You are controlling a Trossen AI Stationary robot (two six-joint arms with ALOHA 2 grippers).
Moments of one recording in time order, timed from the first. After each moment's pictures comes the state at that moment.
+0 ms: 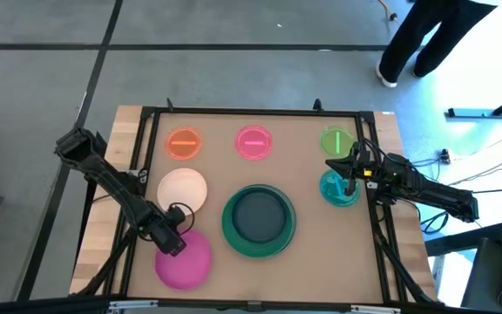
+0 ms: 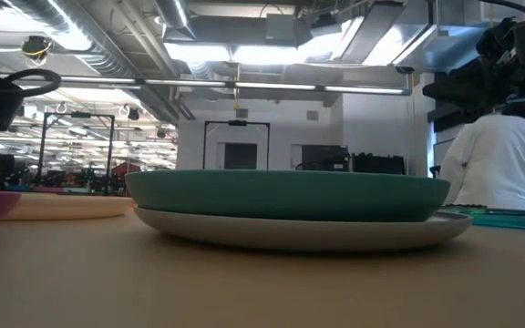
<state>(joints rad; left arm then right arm) -0.74 1.39 0.61 -0.57 -0.04 -1.56 -0.24 0.01 0.10 -0.12 -0.02 0.13</state>
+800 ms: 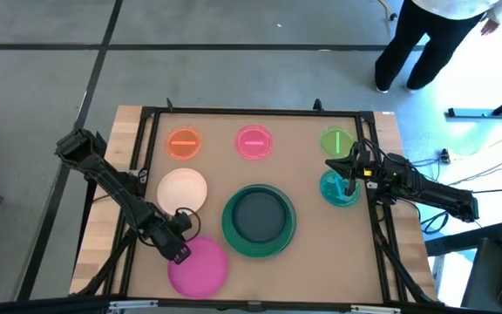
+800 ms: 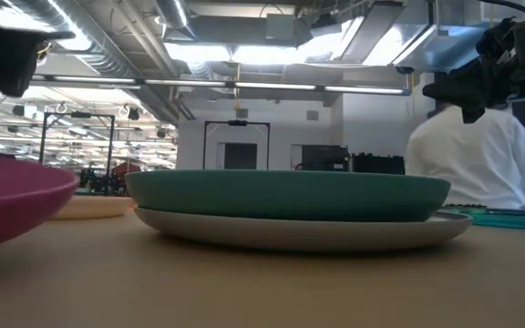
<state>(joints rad) -0.74 1.39 0.71 -0.51 -0.09 -1.48 -0.24 0.01 0.10 -0.12 -0.01 0.13</state>
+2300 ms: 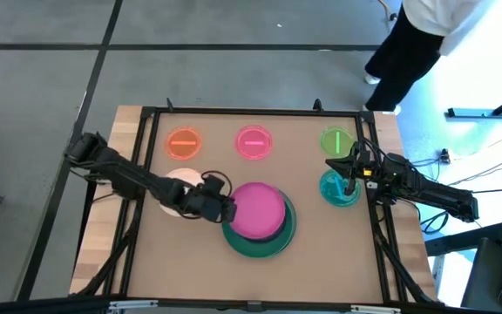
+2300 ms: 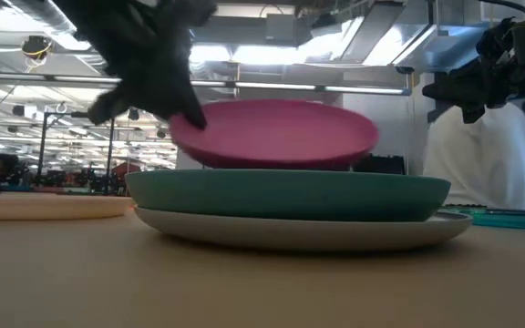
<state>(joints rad) -0.32 1.51 0.87 -0.25 -0.53 -1.27 -0.24 0.01 0.10 -0.12 -0.01 0.13</state>
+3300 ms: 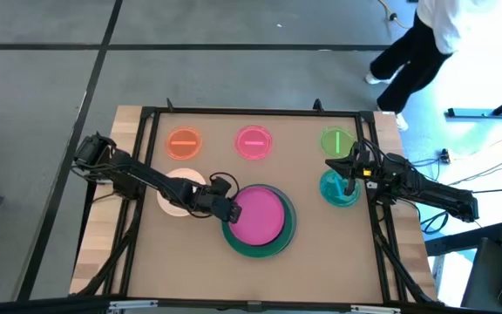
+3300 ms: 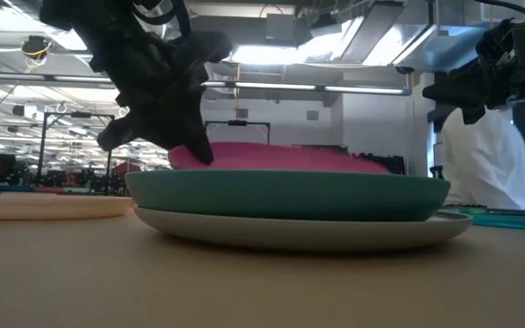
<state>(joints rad) -0.27 1.60 0.87 -0.22 -0.39 -1.22 -0.24 0.01 0.10 -0.12 -0.01 0.13</state>
